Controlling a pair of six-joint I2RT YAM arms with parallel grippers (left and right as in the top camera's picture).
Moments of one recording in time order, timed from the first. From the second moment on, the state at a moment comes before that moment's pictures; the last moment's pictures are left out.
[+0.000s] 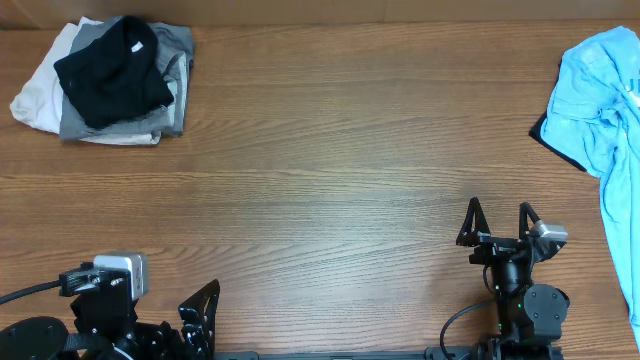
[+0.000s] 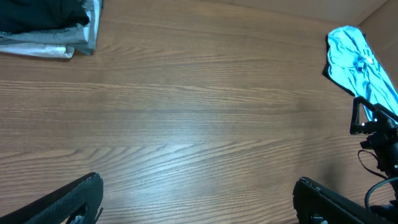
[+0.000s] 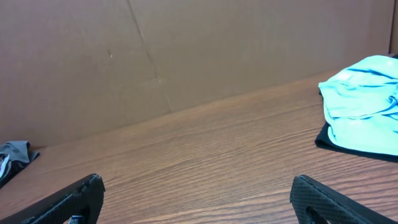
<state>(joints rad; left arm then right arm) 0.05 0.66 1.55 -1.57 0.32 -0.13 -0.07 0.01 0.02 -0.03 -0.05 0.28</state>
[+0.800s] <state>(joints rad) 0.05 0.66 1.55 -1.57 0.31 -0.13 -0.07 0.01 0.02 -0.03 -0.05 0.28</state>
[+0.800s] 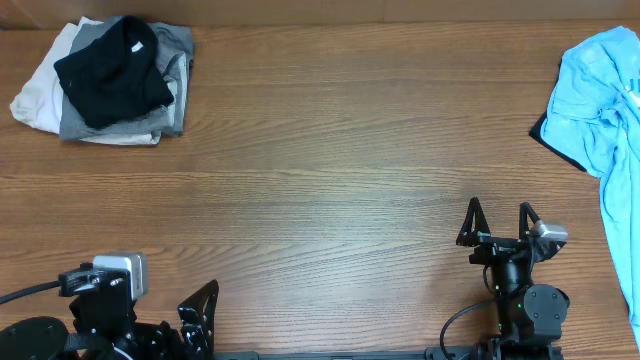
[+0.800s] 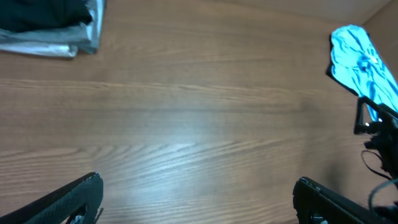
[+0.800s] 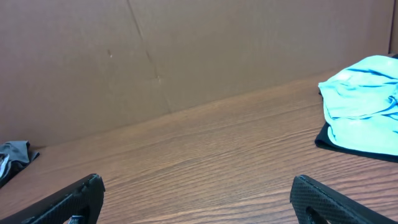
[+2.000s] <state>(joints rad) -0.01 0.02 0.09 -0.11 0.11 -0.33 -0.07 0.01 0.02 -0.04 -0.05 0.28</state>
